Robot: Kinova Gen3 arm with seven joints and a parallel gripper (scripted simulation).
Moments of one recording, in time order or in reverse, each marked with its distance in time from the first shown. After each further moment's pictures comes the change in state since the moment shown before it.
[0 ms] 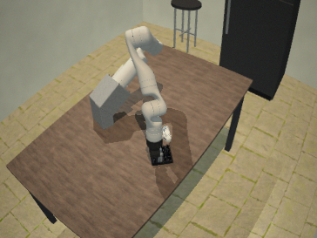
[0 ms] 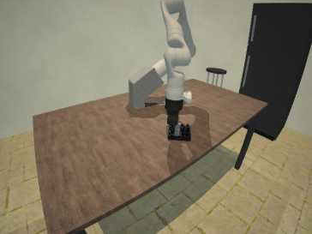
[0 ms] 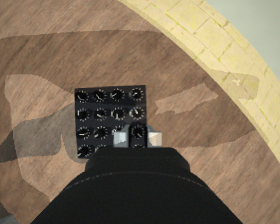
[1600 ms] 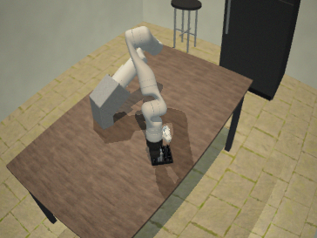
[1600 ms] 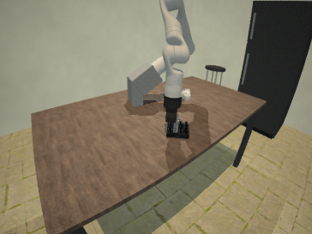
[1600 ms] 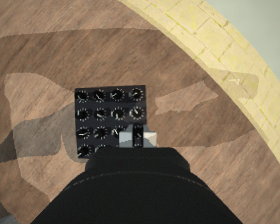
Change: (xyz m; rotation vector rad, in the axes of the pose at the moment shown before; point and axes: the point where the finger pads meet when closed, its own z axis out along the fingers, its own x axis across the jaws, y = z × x) arm 0.000 0.000 0.000 0.000 0.000 -0.001
